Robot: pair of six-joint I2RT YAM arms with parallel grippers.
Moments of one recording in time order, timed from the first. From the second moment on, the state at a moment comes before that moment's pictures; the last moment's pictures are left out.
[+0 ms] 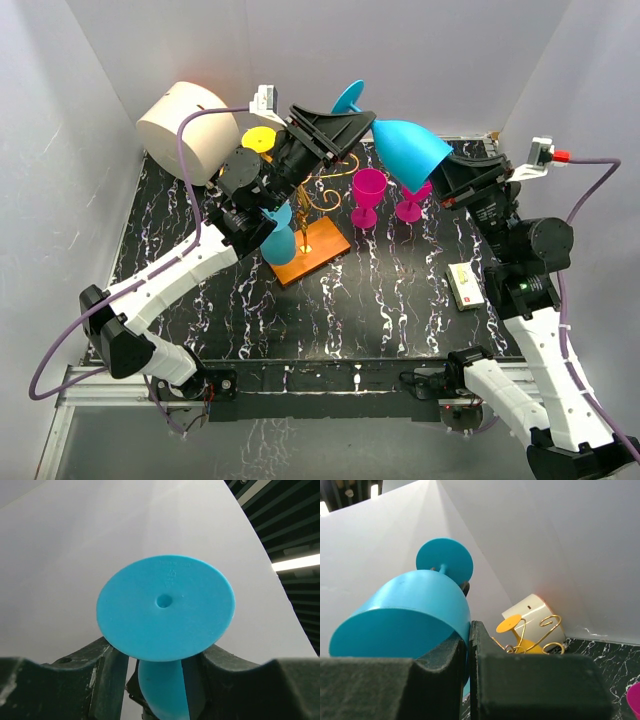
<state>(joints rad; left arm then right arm) -0.84 1.45 1.46 0.45 0.00 -1.19 0.25 0.76 0.99 0.34 -0.30 0.82</state>
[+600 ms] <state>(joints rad) -0.85 1.45 1.46 0.56 0.00 -1.17 0.25 0.77 0.96 0.35 -0.42 0.84</state>
